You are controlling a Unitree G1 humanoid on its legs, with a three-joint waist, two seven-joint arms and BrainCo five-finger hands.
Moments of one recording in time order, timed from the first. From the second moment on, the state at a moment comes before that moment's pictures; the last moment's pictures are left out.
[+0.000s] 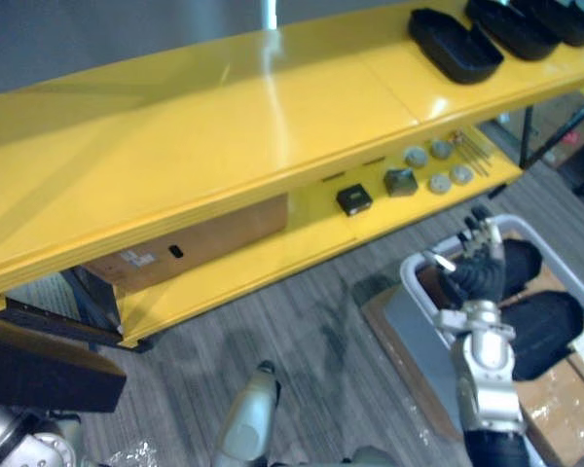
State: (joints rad) left arm 0.34 0.04 0.61 -0.50 -0.10 -0.56 0.40; right arm 0.01 -0.12 -0.17 -0.07 0.13 -0.26 -0.15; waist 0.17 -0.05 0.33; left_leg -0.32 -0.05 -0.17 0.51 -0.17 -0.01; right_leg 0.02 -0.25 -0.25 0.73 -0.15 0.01
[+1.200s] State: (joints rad) left arm 0.06 0.24 0.17 -0.39 -0.10 -0.41 0.26; right arm 0.10 -0.20 -0.35 -0.23 0.15 -0.38 -0.17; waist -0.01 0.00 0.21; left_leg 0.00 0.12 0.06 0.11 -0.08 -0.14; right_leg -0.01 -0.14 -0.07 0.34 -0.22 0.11
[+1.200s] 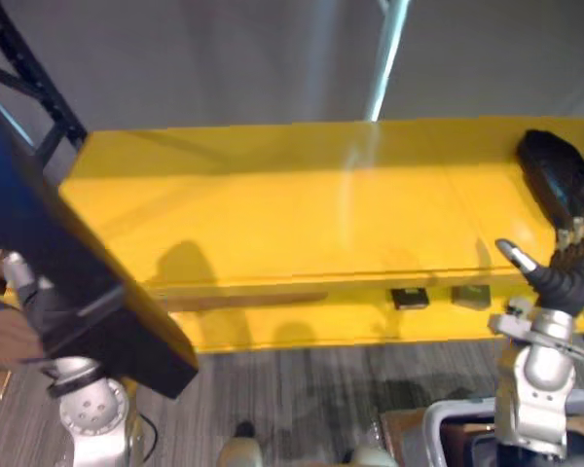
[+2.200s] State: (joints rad) left arm -0.97 0.47 -0.09 0.65 0.02 0.48 0.68; right arm 0.37 -0.23 0.23 -0.44 0.26 -0.32 0.07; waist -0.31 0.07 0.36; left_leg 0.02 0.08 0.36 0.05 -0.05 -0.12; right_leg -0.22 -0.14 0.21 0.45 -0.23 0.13
